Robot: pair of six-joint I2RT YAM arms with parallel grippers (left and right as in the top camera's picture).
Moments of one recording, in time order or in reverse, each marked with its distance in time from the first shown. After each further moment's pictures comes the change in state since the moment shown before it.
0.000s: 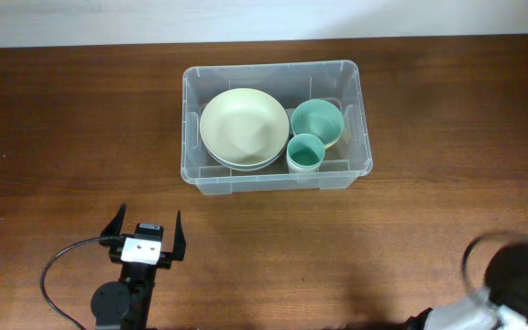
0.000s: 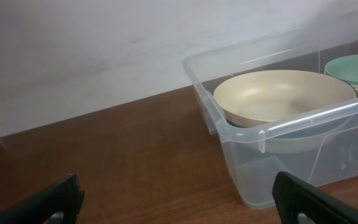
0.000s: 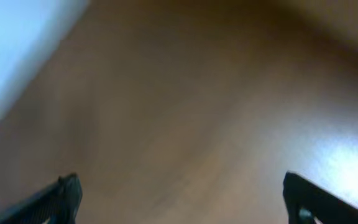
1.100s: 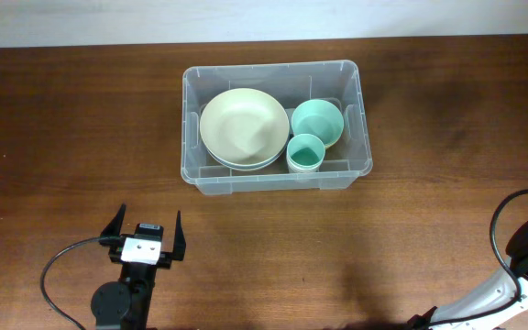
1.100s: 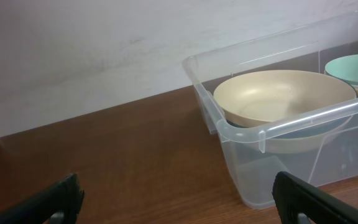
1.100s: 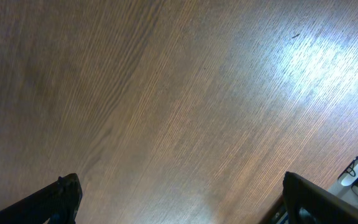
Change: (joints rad) left arm 0.000 0.000 0.000 0.000 0.000 0.000; right arm -0.204 0.300 0.153 -0.411 -0.009 0.010
